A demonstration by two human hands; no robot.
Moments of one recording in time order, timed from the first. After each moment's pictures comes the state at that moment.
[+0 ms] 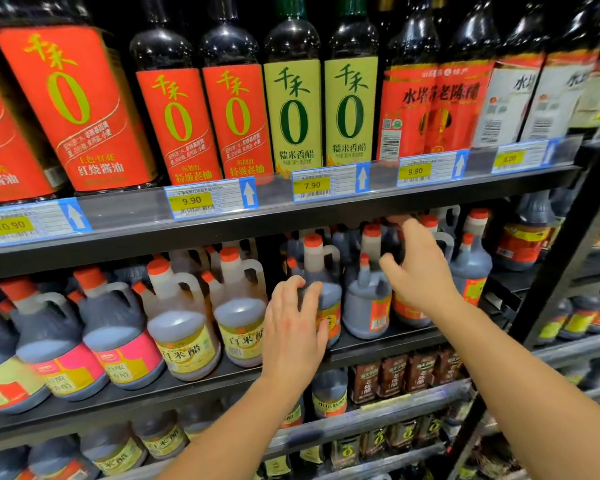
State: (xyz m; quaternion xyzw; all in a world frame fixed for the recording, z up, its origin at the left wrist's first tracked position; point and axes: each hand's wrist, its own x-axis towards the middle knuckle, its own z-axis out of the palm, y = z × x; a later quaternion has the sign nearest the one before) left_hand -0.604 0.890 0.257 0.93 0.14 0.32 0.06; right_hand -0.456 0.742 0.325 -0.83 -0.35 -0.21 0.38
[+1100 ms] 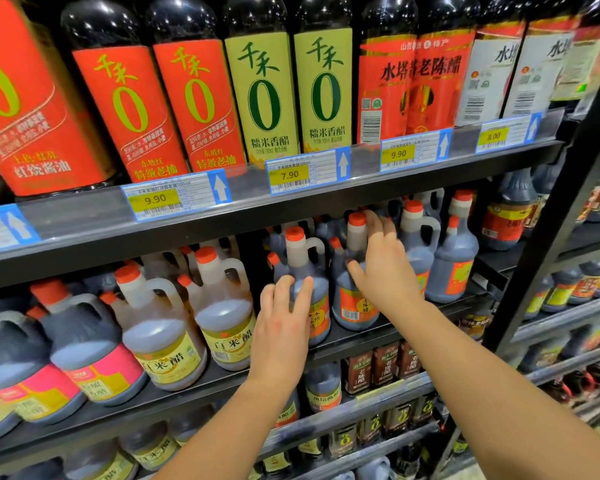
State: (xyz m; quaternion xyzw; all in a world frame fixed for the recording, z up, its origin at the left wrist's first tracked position) left_hand -0.594 0.897 0.249 0.96 0.12 0.27 0.02; right_hand -0.456 0.773 0.292 -0.90 -0.25 -0.17 0.30
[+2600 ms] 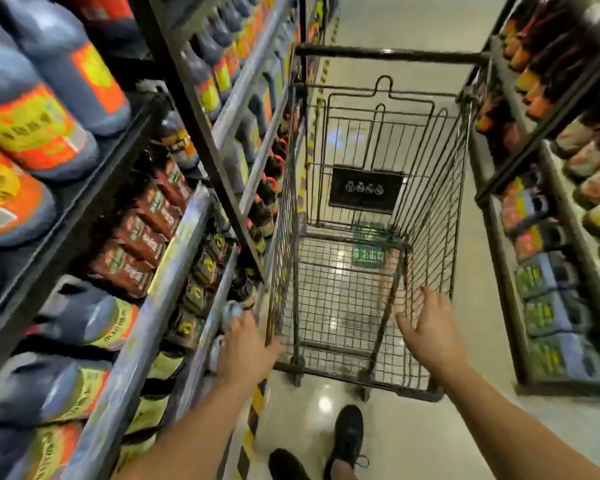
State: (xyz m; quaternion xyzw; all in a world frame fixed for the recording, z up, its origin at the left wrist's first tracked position) left_hand -0.659 0.770 -0.009 0.95 -0.14 -0.23 0.13; right_hand -0.829 0.525 -0.016 -0.85 0.47 -0.03 0.24
